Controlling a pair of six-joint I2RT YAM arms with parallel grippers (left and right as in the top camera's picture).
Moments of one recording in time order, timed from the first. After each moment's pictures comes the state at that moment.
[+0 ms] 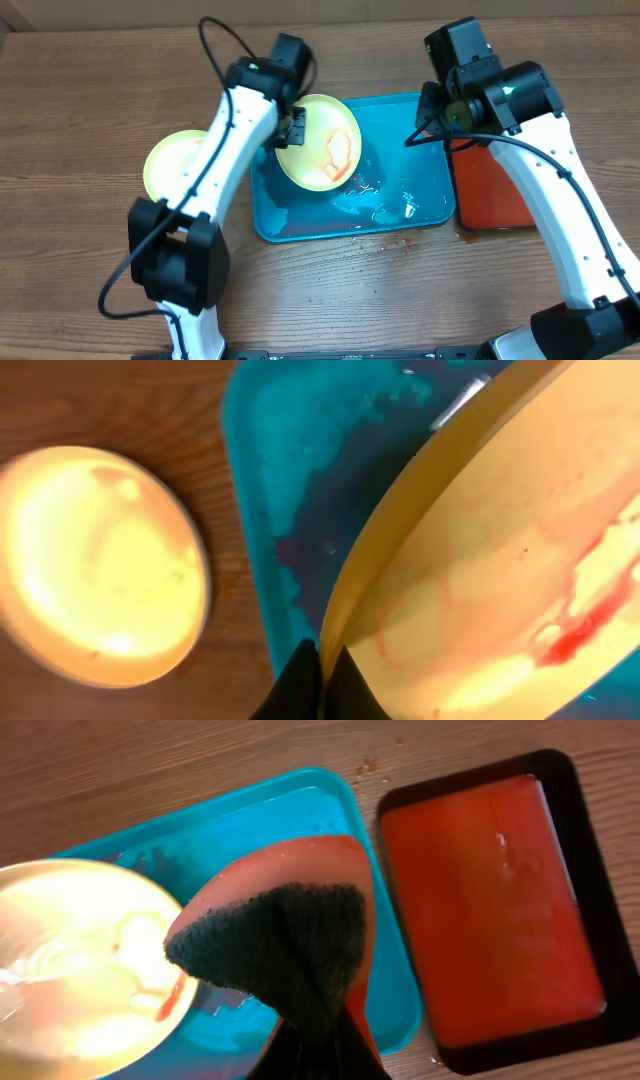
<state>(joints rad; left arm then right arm) -0.40 1.97 1.81 -1.23 -0.25 -0.33 0.35 1.68 1.81 -1.27 0.20 0.54</state>
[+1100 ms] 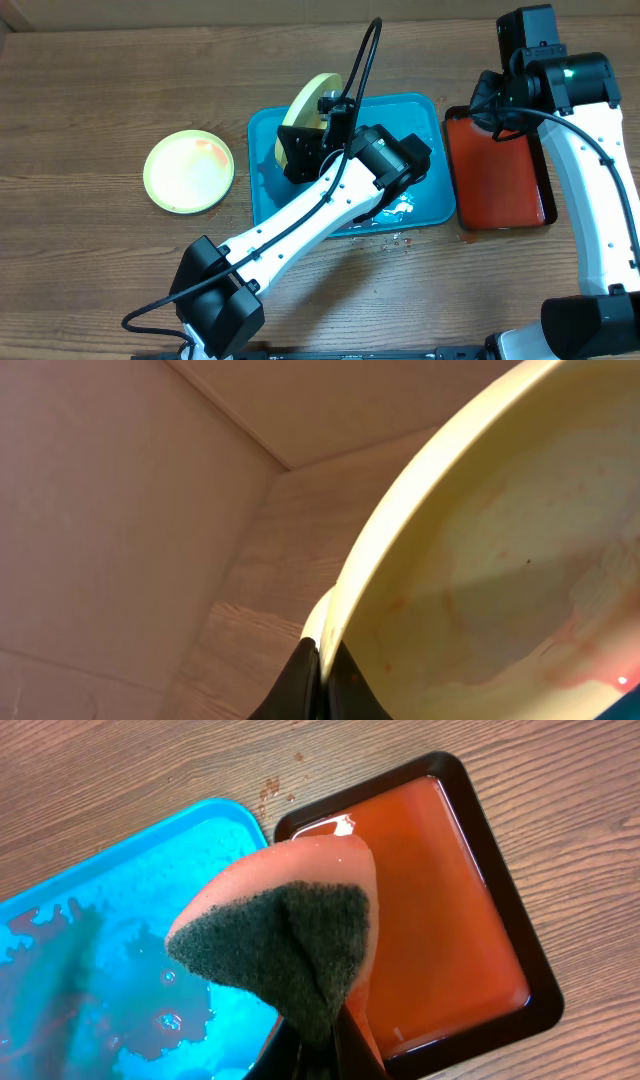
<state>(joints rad) -0.87 1.93 1.80 -1.69 -1.27 -1.10 0.13 1.68 1.80 -1.28 0.16 0.46</state>
